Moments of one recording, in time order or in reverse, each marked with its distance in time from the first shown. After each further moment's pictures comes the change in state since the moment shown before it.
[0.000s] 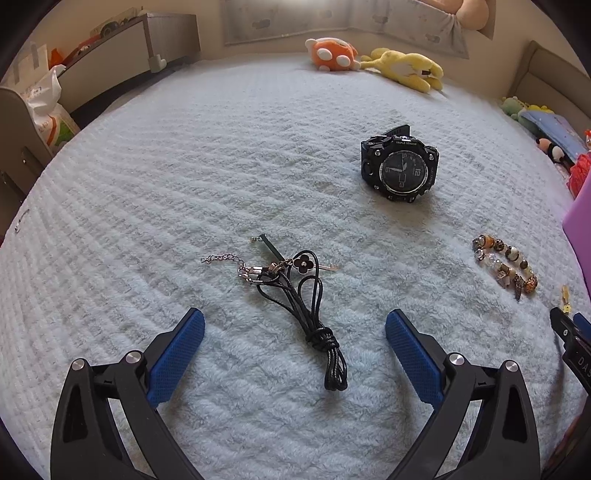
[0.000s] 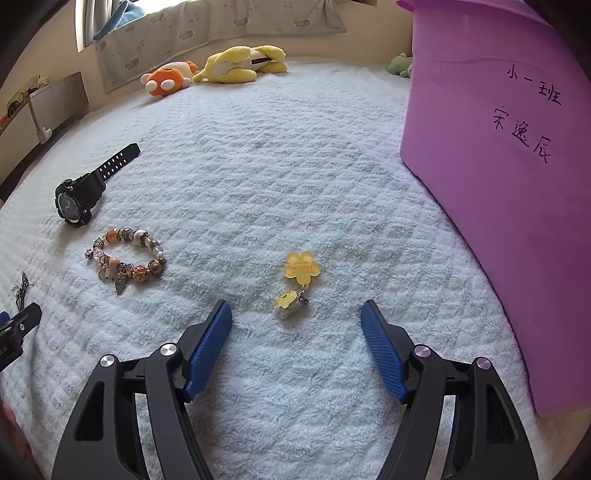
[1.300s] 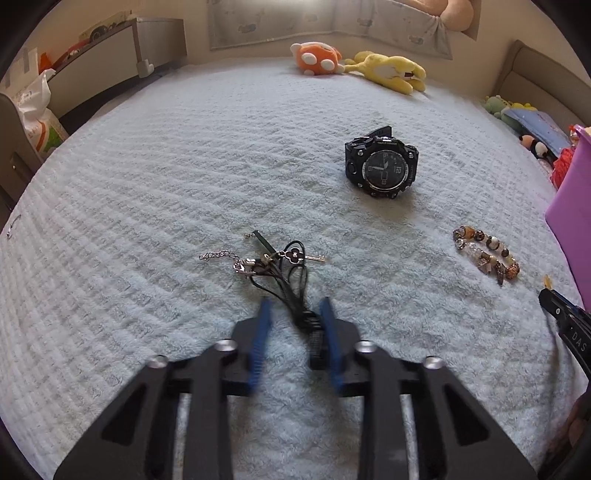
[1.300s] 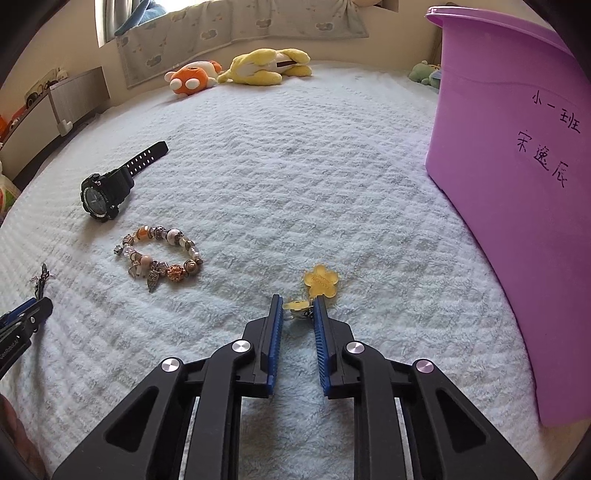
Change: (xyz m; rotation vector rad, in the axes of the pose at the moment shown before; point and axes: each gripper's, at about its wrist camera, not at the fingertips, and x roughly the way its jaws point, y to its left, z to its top) left arm -0.017 -0.002 -0.016 0.030 -0.024 -0.052; right arm -0.008 0.011 0.000 -0.042 -0.006 0.072
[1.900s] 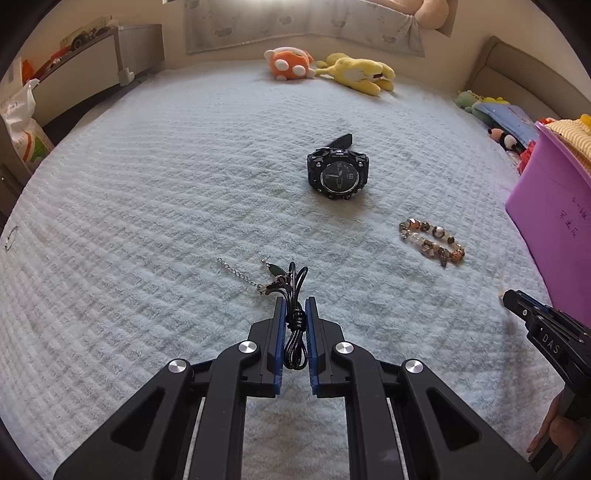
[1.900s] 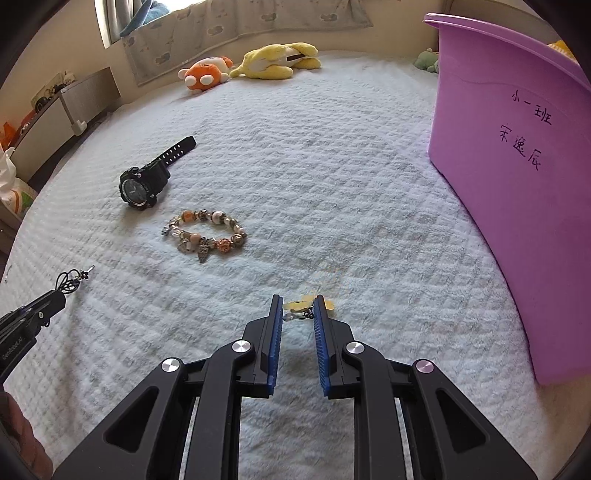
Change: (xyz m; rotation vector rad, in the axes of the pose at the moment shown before) left arm -0.048 0.001 0.007 0.044 0.036 -0.112; right arm -0.044 0.008 -0.011 0.026 0.063 0.065
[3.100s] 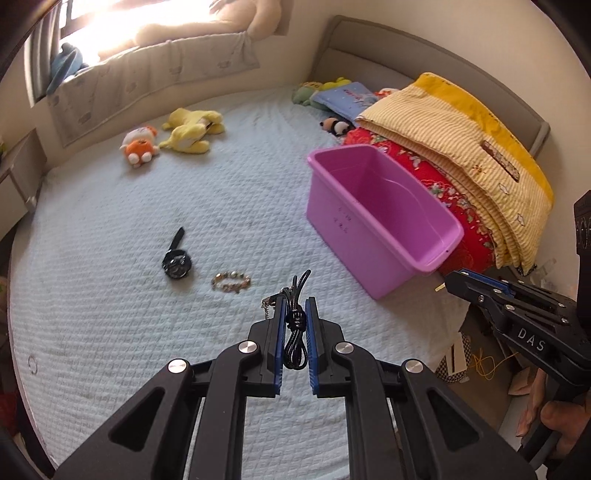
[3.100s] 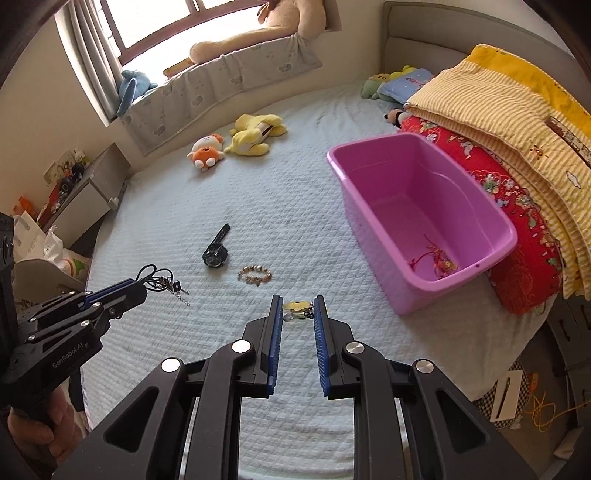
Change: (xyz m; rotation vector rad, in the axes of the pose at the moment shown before) left arm -0.277 -0.154 0.093 0.389 0.045 -0.368; right arm -0.345 -0.047 0.037 0.191 -0.038 0.014
